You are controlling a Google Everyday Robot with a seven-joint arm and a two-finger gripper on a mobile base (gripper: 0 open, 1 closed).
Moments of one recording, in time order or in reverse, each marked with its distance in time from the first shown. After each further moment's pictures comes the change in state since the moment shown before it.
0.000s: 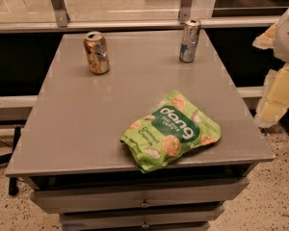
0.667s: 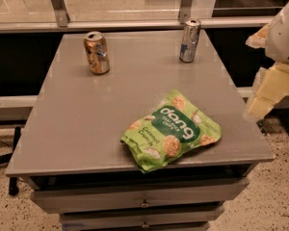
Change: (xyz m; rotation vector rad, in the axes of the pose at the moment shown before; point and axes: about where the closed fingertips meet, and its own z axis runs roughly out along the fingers) arm -0.010 -0.015 0.014 0.014 -0.073 0.012
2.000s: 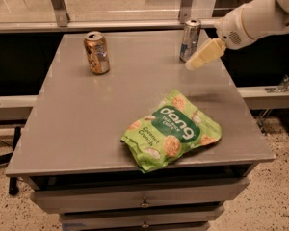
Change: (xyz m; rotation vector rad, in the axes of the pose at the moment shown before) arm -0.069 -0.171 0.114 0.147 -0.447 0.258
